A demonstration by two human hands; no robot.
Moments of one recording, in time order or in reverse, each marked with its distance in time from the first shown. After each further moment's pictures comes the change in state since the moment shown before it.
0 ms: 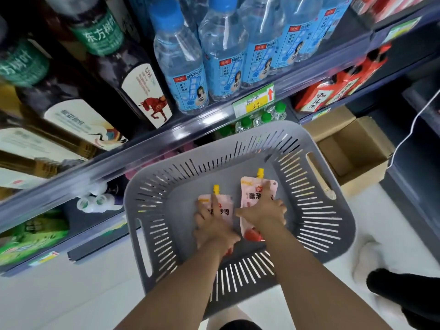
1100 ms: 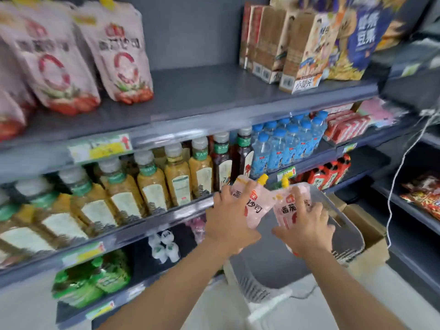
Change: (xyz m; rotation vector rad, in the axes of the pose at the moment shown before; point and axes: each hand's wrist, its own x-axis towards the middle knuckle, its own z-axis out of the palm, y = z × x) left_hand -0.198 -0.135 -0.222 0.030 0.646 0.682; right_hand -0.264 -0.040 -0.021 -0.085 0.762 -0.382
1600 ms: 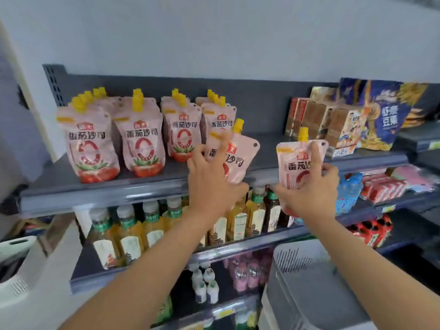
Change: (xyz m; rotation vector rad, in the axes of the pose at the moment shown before) left_hand -0.073 -0.076 -0.222 -0.142 0.755 -0.010; right_hand -0.066 -0.171 -0.148 0.566 0.497 -0.362
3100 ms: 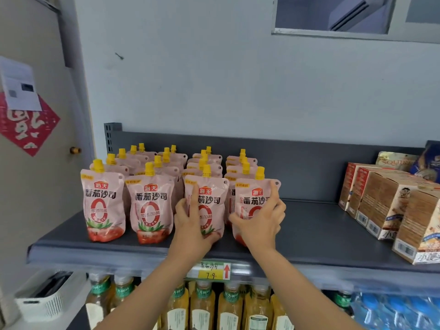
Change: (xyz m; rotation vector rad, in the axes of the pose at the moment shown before) left_hand 0.086 -0.093 0.045 0.096 0.150 -0.207; right_hand 0.104 -0.091 0.150 0.479 -0.171 -0.127
